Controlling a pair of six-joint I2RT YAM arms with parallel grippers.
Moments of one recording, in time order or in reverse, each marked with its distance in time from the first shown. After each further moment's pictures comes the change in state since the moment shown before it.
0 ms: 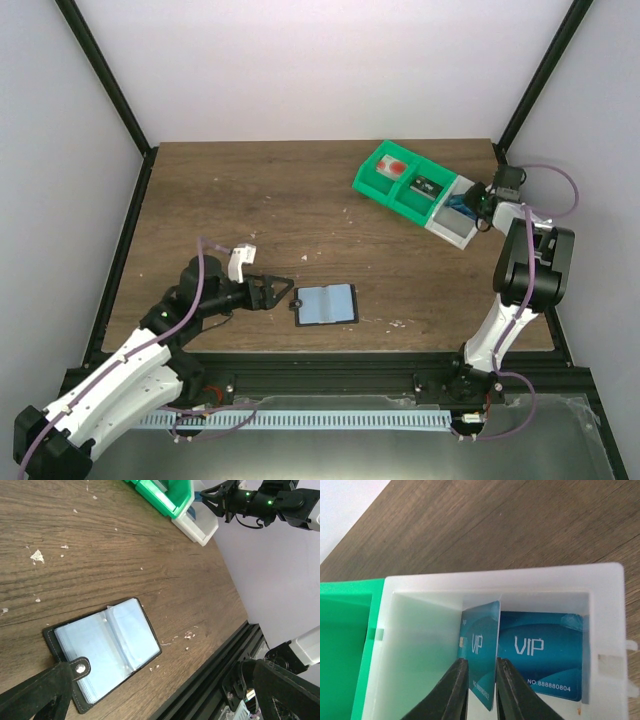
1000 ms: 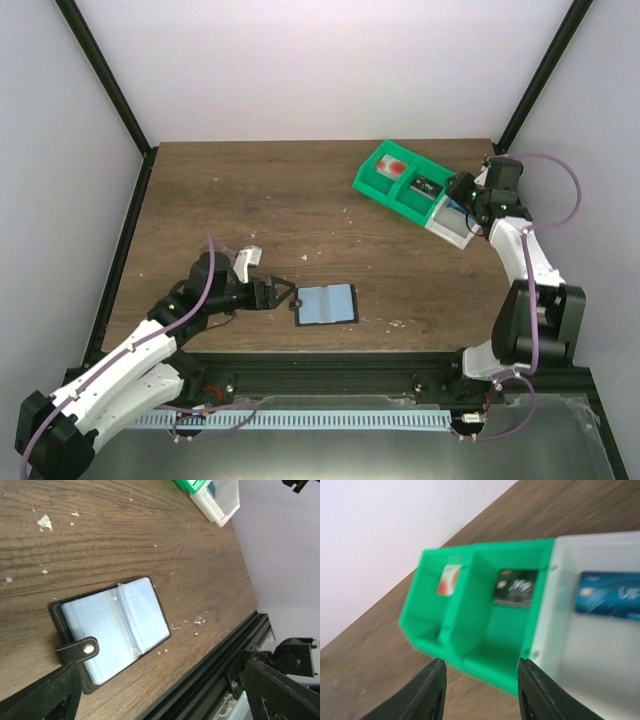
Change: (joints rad) left arm 0.000 0.084 0.019 -0.047 0.009 -0.021; right arm 0.117 -0.370 -0.088 -0.118 -0.092 0.079
